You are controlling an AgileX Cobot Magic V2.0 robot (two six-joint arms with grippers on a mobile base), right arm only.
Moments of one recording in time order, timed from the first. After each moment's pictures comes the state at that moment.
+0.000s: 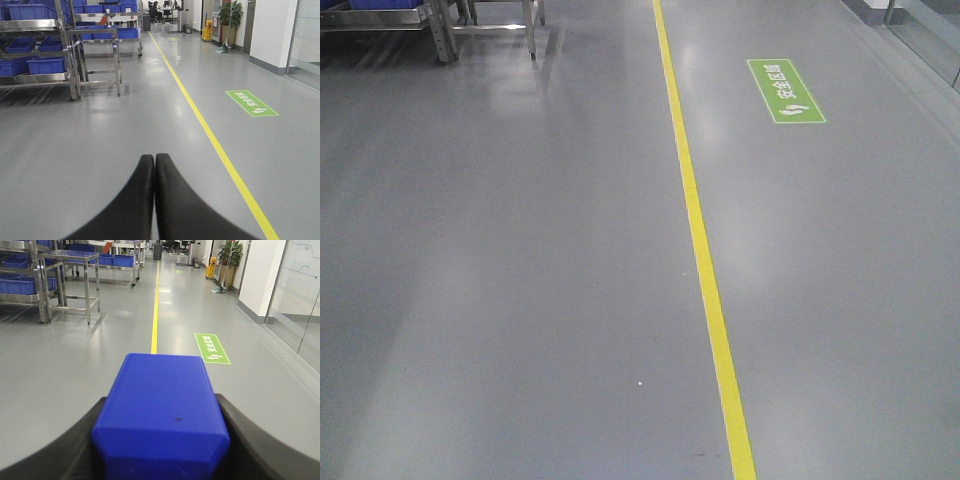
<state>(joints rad) -0.13 0.09 -0.35 0.24 0.49 -0.32</state>
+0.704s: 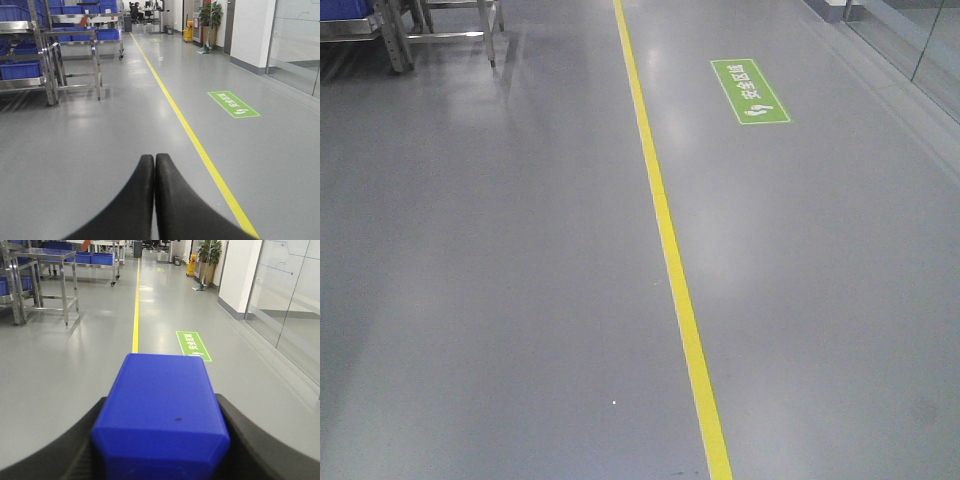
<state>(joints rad) -0.13 0.09 -0.35 0.24 0.50 -0.32</state>
